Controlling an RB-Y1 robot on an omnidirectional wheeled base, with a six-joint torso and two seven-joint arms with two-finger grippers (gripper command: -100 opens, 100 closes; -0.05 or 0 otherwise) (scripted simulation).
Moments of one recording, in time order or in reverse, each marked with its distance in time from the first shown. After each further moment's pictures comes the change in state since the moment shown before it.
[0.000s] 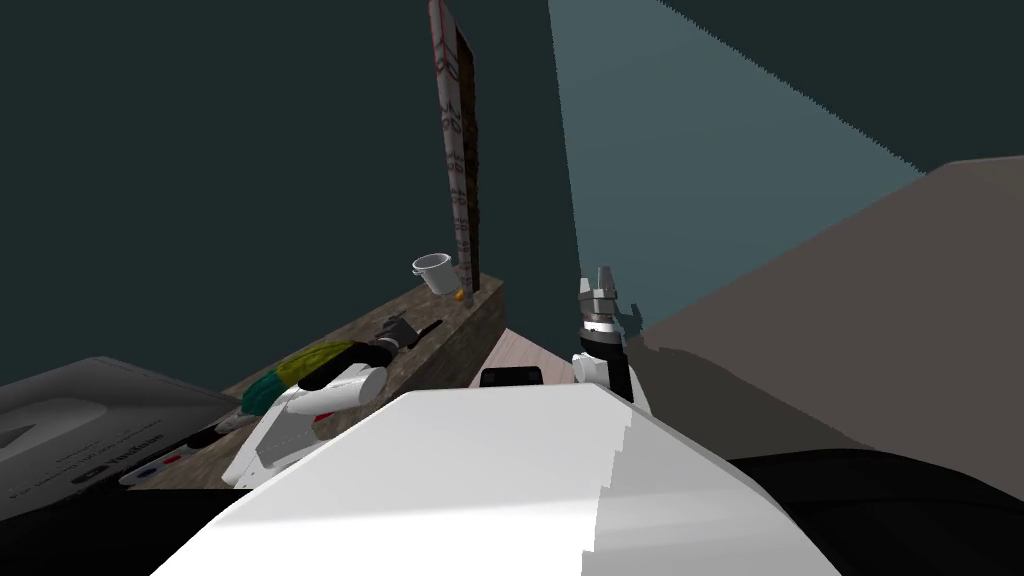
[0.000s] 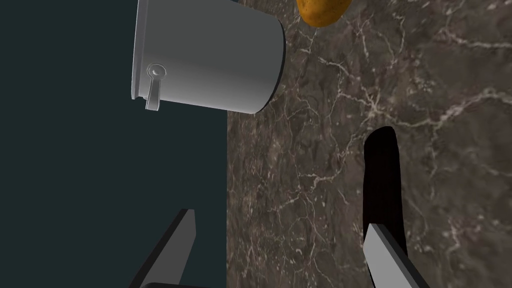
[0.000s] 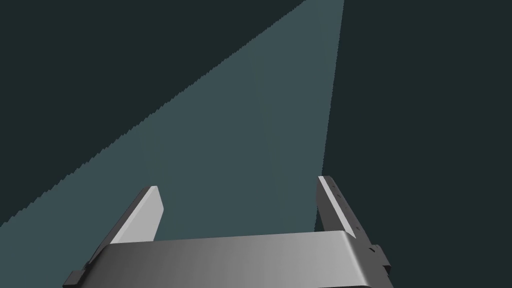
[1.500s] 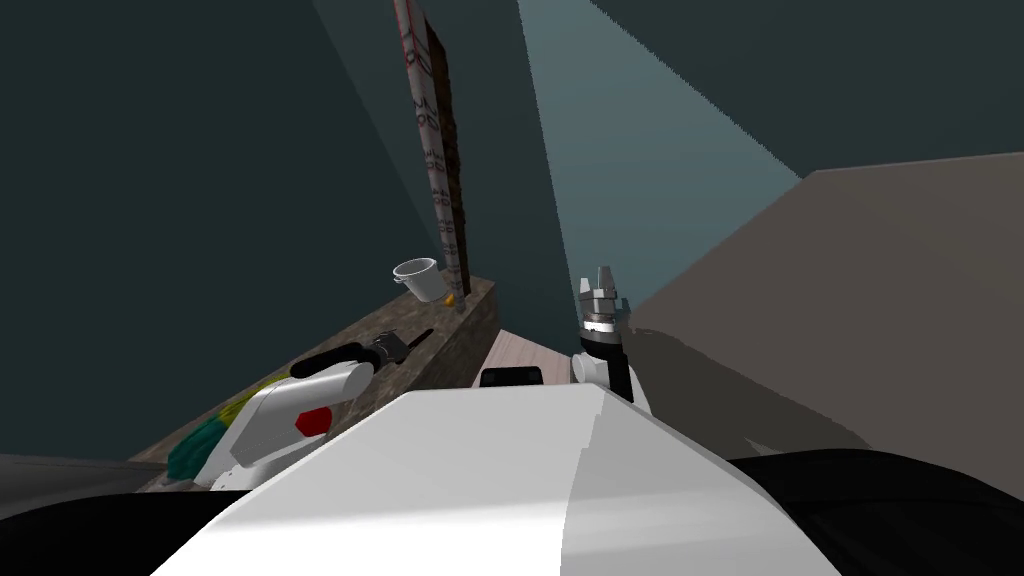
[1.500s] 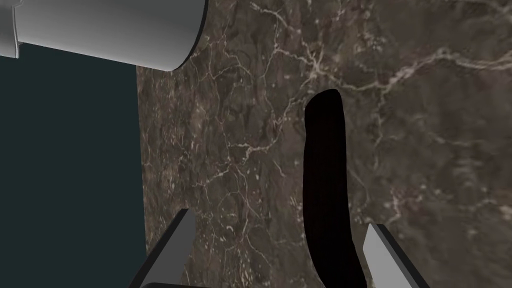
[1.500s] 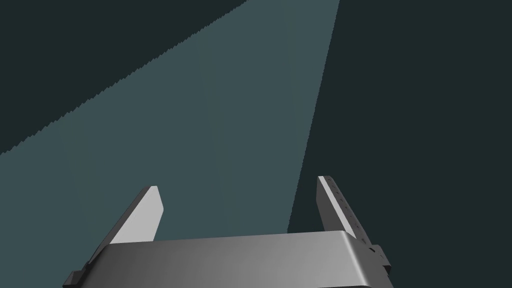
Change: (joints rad) left arm -0.044 0.014 0.106 0.022 0.062 0.399 0.140; right arm 0.000 0.000 0.000 0.000 0.000 0.000 0.000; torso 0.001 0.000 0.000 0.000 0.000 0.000
